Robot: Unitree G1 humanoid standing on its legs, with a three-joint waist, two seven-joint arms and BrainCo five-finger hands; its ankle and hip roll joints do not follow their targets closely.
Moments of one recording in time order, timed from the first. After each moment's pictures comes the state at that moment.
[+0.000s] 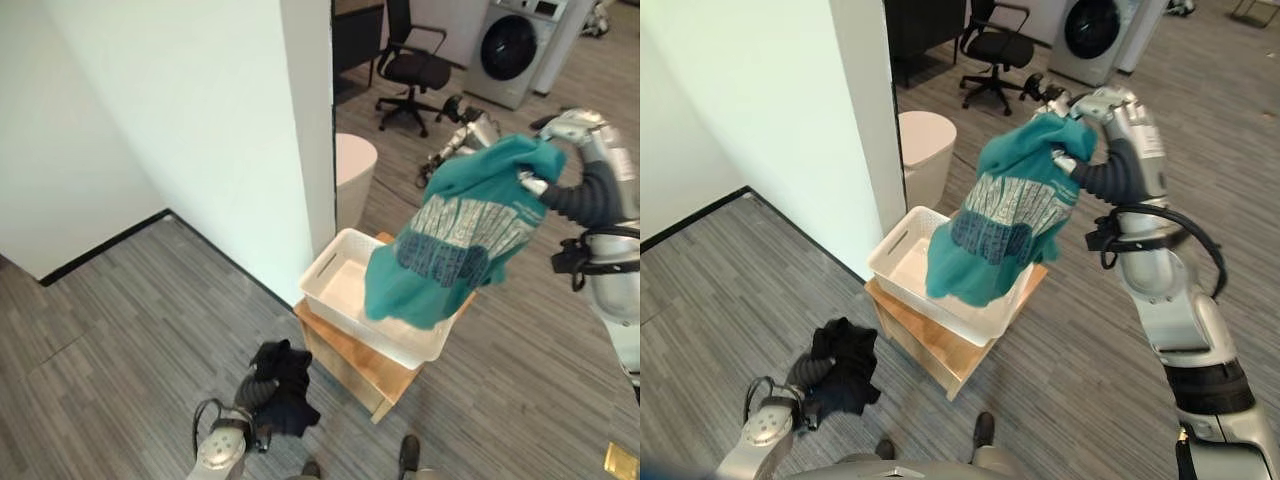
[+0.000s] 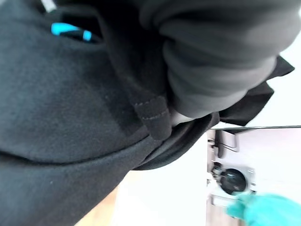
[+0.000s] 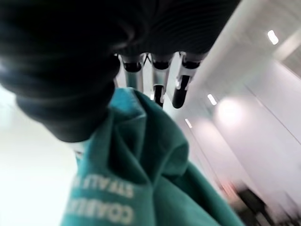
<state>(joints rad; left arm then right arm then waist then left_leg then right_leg) 0.27 0.35 -0.19 0.26 -0.22 -0.06 0.05 -0.33 -0.80 0.09 -0.14 -0.31 -0.10 -0.20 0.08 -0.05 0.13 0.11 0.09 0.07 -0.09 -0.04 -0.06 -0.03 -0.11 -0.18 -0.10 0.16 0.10</state>
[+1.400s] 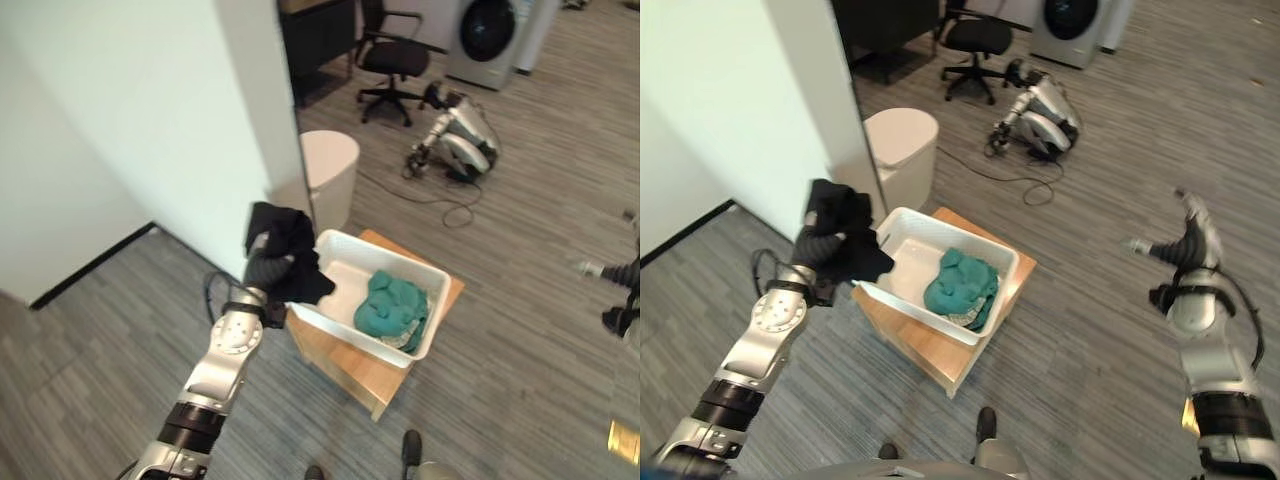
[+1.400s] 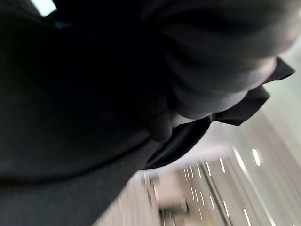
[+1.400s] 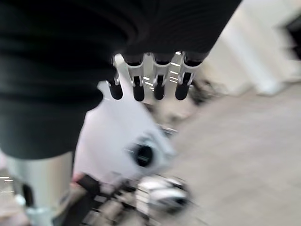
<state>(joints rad) -0.29 0.43 -0.28 0.10 -0.09 -0.08 0.14 -0.04 -0.70 -0.12 0.35 -0.19 0.00 -0.24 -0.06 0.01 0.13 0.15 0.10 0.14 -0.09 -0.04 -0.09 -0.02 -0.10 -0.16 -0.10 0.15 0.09</state>
